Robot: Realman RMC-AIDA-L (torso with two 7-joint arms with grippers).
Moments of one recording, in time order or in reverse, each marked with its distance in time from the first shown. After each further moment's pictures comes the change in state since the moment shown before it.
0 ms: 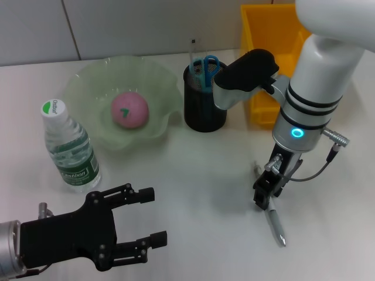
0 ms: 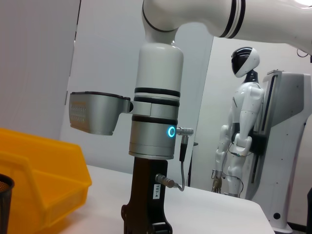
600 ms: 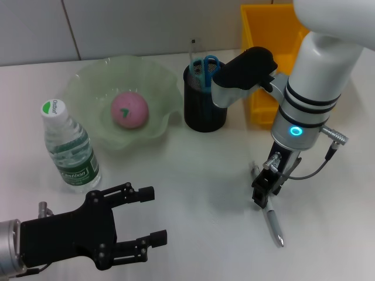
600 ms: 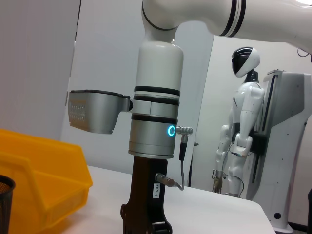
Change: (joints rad) left arm -0.001 0.000 -0.002 0.002 0.000 0.000 0.000; right arm 0.006 0.000 0.000 -0.002 0.000 -0.001 0.001
